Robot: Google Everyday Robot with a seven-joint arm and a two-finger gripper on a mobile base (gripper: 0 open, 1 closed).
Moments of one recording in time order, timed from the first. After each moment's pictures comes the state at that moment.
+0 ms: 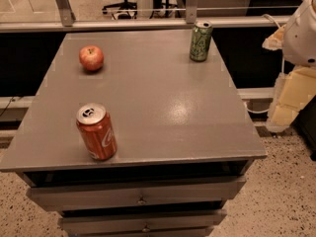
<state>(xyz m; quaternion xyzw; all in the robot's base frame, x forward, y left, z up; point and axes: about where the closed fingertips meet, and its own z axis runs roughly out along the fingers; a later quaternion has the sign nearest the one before) 0.438 -0.217 0.976 -0.60 0.78 -0.03 0.16</state>
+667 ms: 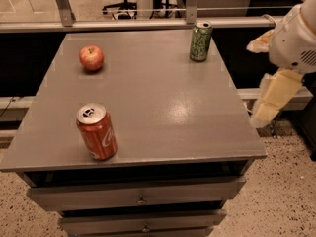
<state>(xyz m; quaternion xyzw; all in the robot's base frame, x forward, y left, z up) 0.464 -0.199 0.958 -0.62 0.76 0.01 0.21</state>
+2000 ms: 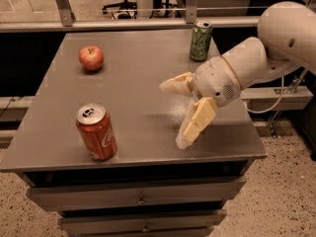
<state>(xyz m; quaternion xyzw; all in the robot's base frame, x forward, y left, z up) 0.449 -0.035 0.897 -0.63 0.61 0.39 0.28</state>
